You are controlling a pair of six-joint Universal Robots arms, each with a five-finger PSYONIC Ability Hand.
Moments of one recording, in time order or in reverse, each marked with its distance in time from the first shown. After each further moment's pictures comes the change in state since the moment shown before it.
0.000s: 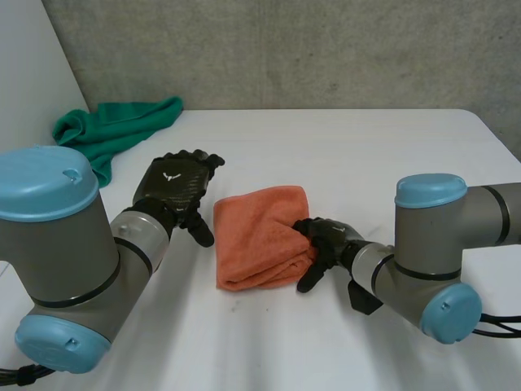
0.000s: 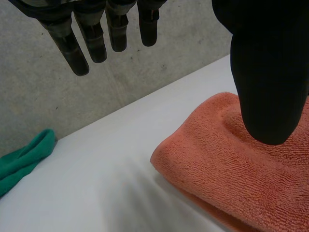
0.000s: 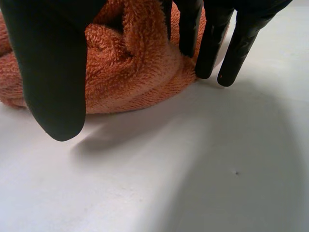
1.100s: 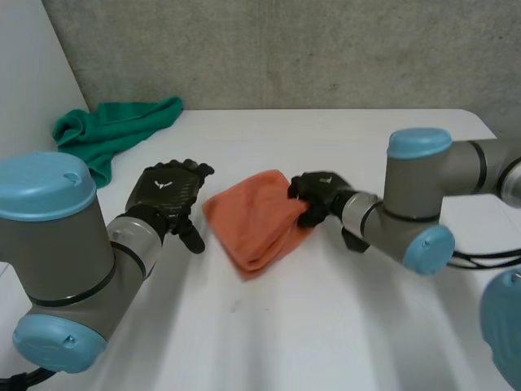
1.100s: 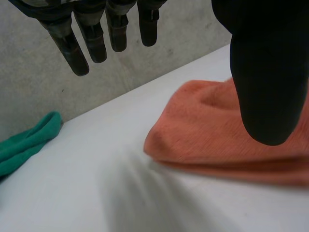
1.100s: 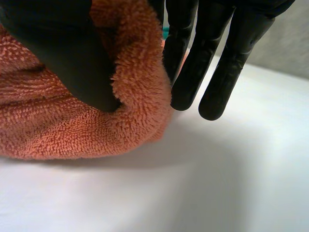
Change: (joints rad) left arm 0.036 -0.013 -0.031 0.000 -0.004 0.000; right arm -0.026 0.225 -0.490 0.118 -0.091 -0.213; left_hand 0.000 0.000 0.000 0.000 0.000; right_hand 0.608 0.773 0.794 0.807 0.752
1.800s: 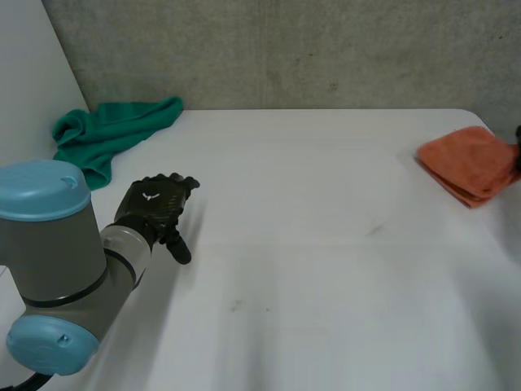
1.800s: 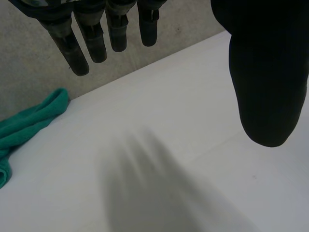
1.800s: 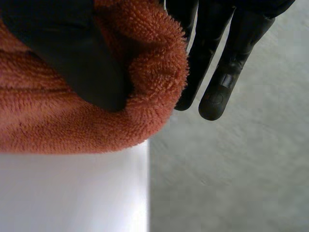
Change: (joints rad) left arm 0.045 -0.010 -0.040 -0.010 -0.007 0.002; right arm -0.636 0.467 -0.812 -0.004 0.222 -0.400; left_hand 0.000 0.000 0.000 0.000 0.000; right_hand 0.029 0.000 0.000 0.000 0.020
